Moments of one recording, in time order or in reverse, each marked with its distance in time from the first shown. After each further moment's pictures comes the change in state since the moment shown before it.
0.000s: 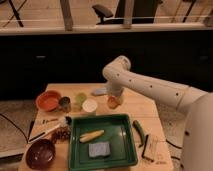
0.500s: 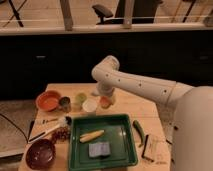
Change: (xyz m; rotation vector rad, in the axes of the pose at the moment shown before) arm -0.023 -0.034 -0.002 0.000 0.023 -0.051
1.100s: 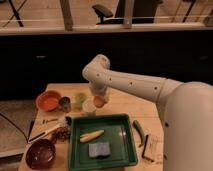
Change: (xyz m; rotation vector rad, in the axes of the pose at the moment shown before) arm -0.018 -0.032 -0.003 0.013 0.008 -0.082
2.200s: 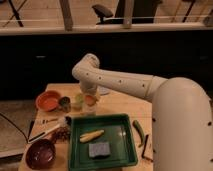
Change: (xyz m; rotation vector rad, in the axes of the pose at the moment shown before) arm -0.026 -0.064 0.001 0.048 -0.010 -0.120
